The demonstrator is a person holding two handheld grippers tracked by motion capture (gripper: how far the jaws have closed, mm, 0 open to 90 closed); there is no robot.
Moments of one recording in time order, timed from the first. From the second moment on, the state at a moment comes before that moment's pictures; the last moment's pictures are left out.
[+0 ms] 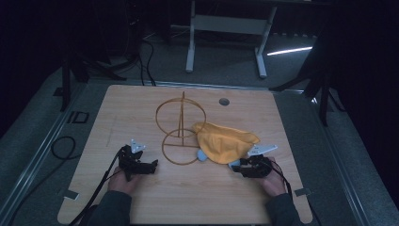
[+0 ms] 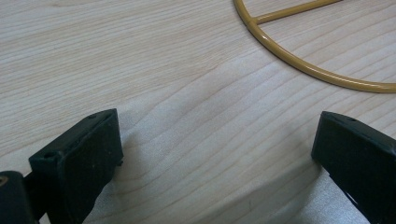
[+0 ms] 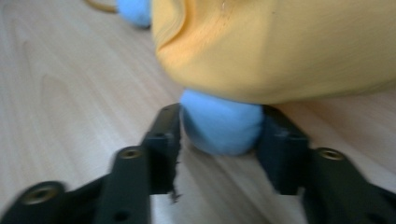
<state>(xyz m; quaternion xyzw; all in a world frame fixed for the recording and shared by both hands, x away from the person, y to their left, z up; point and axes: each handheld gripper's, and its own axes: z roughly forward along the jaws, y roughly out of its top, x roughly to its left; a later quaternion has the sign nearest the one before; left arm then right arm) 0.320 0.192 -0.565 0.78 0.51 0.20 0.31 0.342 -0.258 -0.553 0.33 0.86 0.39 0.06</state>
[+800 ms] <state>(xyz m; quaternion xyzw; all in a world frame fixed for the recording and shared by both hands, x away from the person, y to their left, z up) 0.320 0.192 -0.565 0.78 0.51 0.20 0.31 0.330 -0.245 -0.504 0.27 0.83 0.48 0.07</state>
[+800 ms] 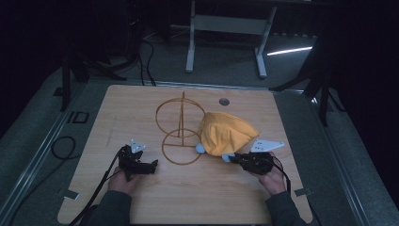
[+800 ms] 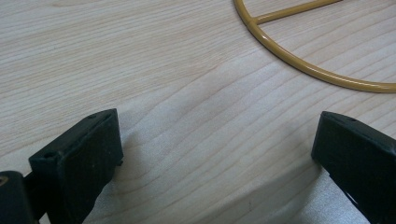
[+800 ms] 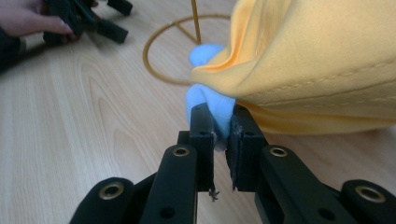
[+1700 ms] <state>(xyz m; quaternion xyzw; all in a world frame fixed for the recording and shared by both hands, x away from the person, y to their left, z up) 0.320 0.192 -0.565 0.78 0.51 0.20 0.31 0.310 -0.243 -0.419 0.22 0.81 0.54 0.12</state>
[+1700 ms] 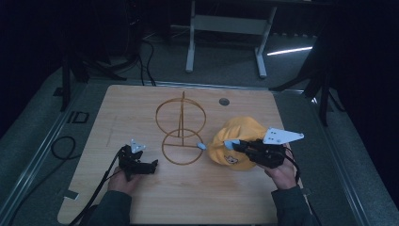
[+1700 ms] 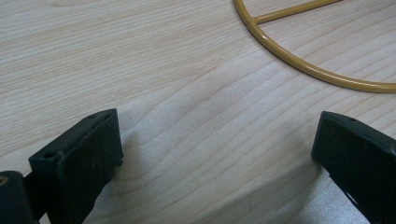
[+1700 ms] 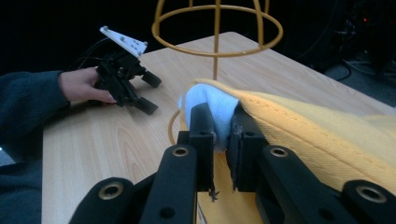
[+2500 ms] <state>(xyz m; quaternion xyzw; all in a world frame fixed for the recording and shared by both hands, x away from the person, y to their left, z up) 0.320 0.192 -0.565 0.78 0.51 0.20 0.31 0.311 -0.252 -0.438 0.29 0.82 0.46 0.18</state>
